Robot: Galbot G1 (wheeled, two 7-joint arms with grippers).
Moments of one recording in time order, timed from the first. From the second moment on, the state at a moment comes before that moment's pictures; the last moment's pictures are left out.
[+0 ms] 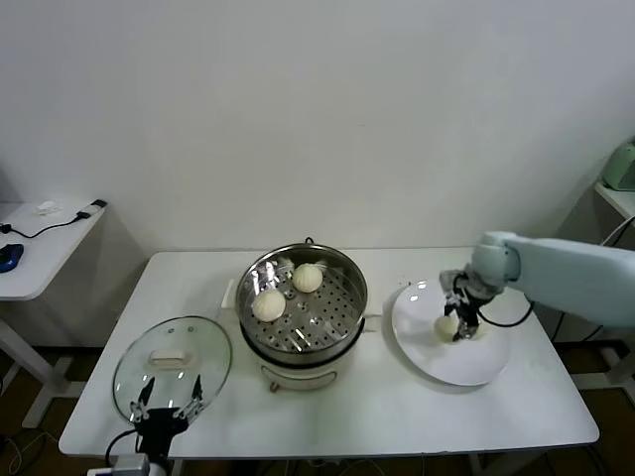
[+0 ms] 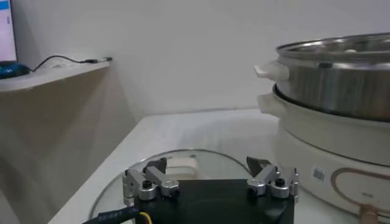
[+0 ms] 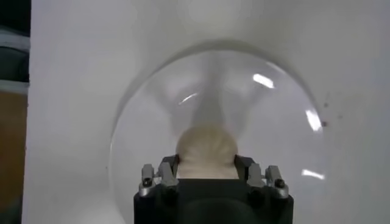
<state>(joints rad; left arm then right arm) 1.72 -1.42 -0.62 -2.00 -0.12 0.07 -0.11 0.68 0.81 -1.69 1.29 0.43 -0.26 -0.94</state>
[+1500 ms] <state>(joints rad) 1.72 -1.42 -0.63 -1.97 -0.12 0.07 -0.11 0.69 1.39 -1.56 1.22 0.13 0.66 -0.98</state>
